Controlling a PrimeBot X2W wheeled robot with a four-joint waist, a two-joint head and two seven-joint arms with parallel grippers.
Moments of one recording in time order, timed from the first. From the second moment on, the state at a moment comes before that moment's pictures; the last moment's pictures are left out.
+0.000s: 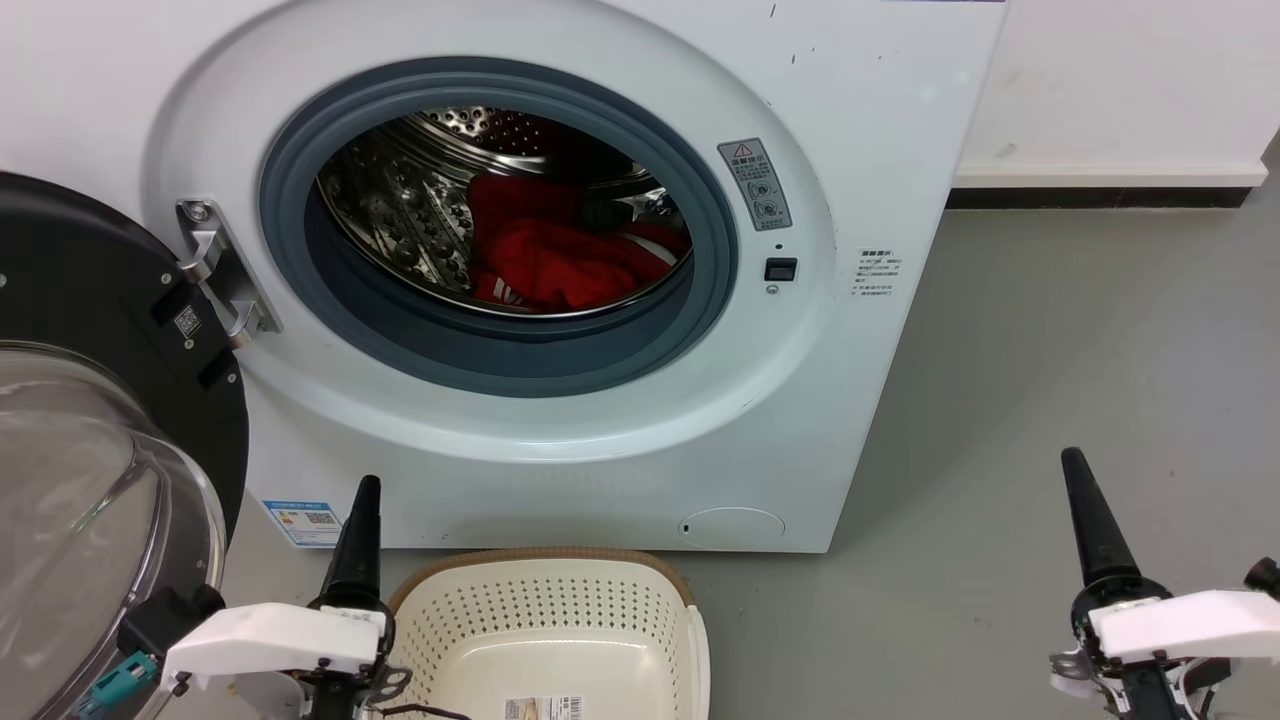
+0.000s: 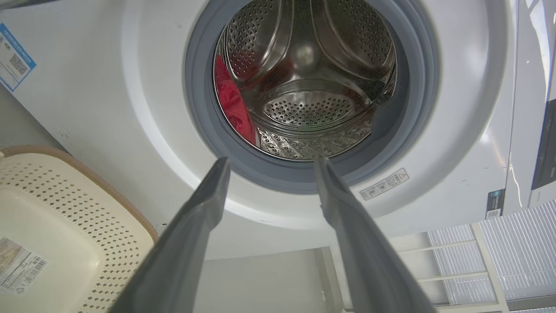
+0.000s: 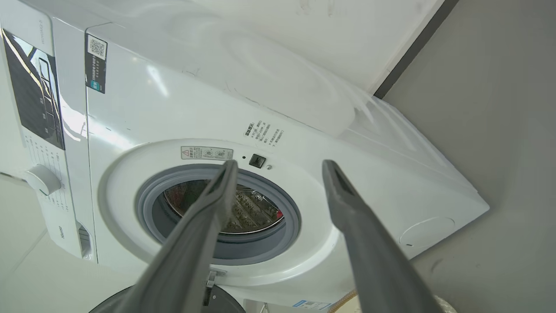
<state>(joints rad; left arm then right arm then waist) -0.05 0.05 0.06 0.16 -1.18 -0.05 0.00 -0.04 -0.05 -0.10 0.16 1.15 0.13 0.01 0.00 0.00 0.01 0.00</state>
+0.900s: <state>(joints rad) -0.01 0.08 -0.06 0.09 -0.72 0.08 -0.09 0.02 -0.05 -0.04 0.04 0.62 0.13 -0.09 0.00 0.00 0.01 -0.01</state>
